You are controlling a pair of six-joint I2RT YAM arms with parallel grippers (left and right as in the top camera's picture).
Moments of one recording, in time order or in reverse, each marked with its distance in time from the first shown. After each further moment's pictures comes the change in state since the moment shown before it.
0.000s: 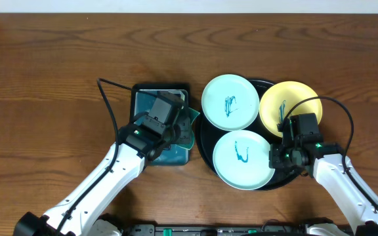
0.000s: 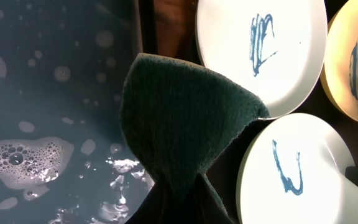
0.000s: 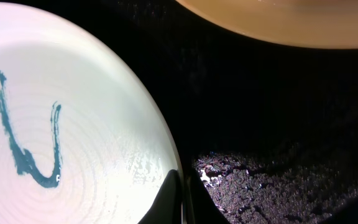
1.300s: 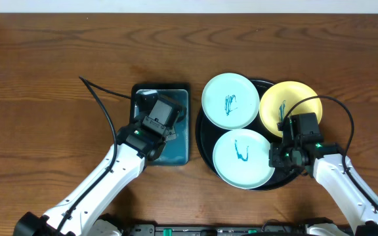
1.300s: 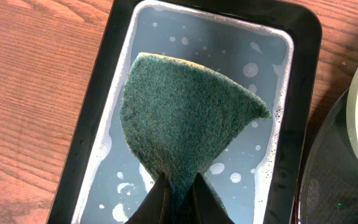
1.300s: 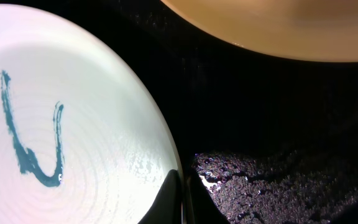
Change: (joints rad) left arm -0.001 0.000 0.000 -0.120 -0.446 -0.159; right arm 0.000 0.000 0.000 0.017 0.001 0.000
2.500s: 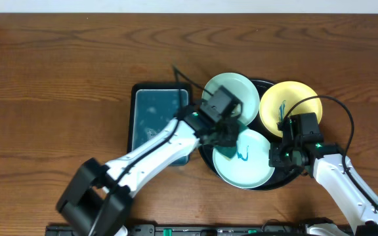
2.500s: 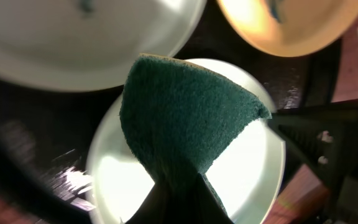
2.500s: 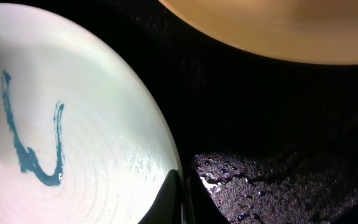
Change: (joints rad) left arm -0.259 0.395 0.351 0.039 0.603 0.130; right arm 0.000 0.000 -0.001 0.004 0.000 0.000
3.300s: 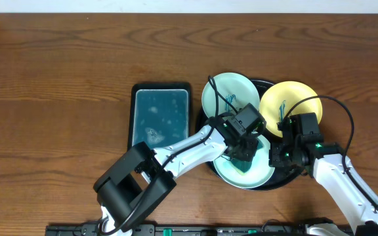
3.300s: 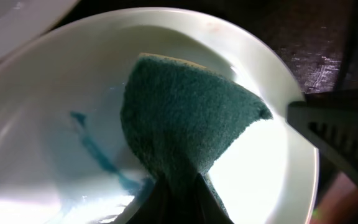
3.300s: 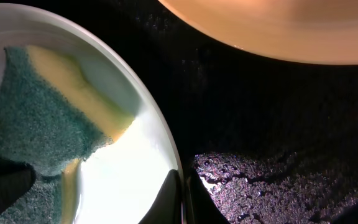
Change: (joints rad) left arm -0.119 0.203 0.026 0.091 -0.008 -0.002; right arm 0.000 0.000 0.000 0.000 0.000 0.000
